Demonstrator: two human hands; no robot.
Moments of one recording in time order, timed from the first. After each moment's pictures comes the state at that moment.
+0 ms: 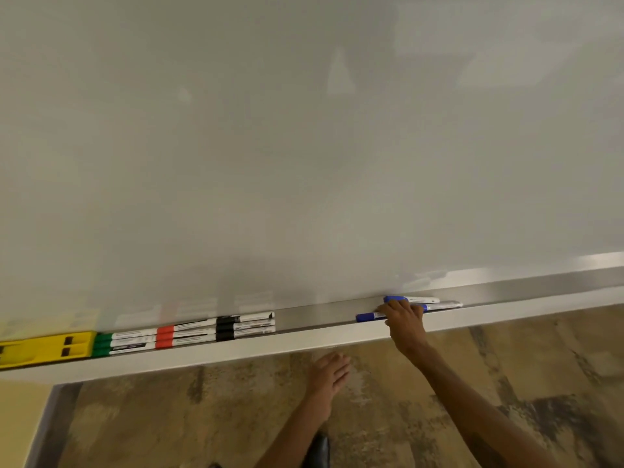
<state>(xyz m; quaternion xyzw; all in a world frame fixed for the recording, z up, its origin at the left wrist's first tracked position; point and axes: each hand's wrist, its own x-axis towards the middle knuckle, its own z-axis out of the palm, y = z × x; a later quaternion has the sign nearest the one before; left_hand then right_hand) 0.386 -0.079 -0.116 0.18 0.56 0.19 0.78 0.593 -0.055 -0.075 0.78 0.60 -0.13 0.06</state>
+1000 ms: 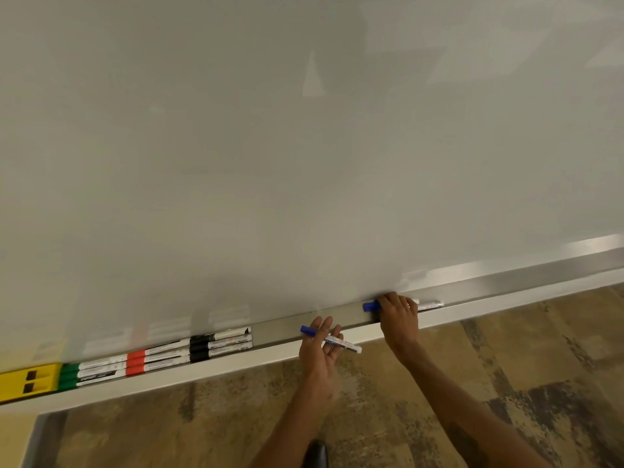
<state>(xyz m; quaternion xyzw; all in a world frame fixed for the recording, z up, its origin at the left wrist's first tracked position) 0.452 -0.036 -0.096 -0.01 0.49 0.41 0.77 0.630 -0.051 -0.090 0.84 0.54 -0.08 -0.05</state>
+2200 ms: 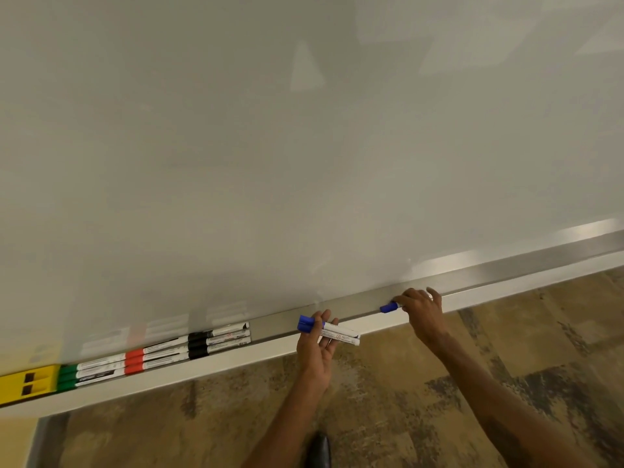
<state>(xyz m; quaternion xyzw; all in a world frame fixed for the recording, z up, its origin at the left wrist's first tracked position) 0.443 -0.043 -0.096 0.01 0.46 0.42 0.79 0.687 -0.083 -0.090 0.81 0.58 -0.09 0.00</state>
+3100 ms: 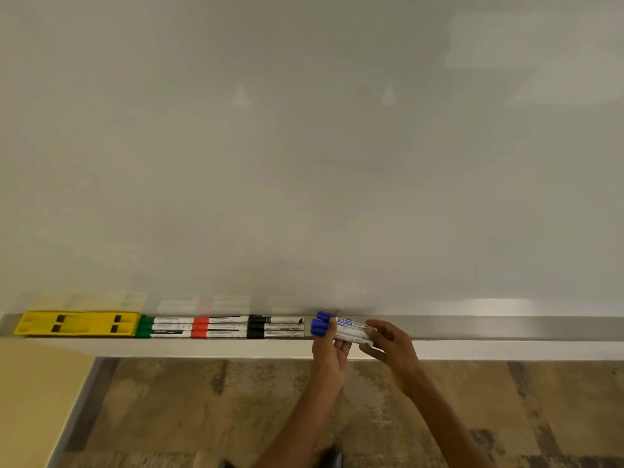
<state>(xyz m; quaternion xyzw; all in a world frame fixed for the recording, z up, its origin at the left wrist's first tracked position) 0.380 -0.013 -0.089 0.00 0.50 0.47 0.73 0.516 -0.043 -0.081 0.60 0.20 -0.60 -0.48</state>
